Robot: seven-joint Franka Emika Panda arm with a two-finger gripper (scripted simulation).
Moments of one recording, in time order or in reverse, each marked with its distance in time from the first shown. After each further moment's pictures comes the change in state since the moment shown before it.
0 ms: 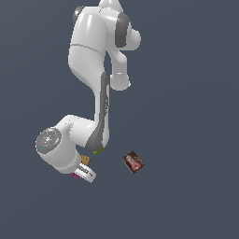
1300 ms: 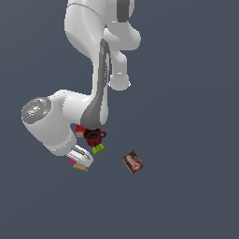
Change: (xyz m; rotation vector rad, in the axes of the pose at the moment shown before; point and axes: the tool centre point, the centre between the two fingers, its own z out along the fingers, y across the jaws) arm -0.029 0.015 -0.085 0.000 -0.002 0.000
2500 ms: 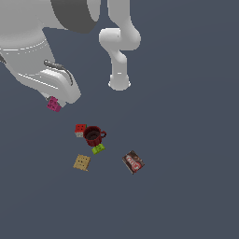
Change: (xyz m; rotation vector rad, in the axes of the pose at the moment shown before) arm -0.071 0.040 -0.236 0.000 0.001 0.000
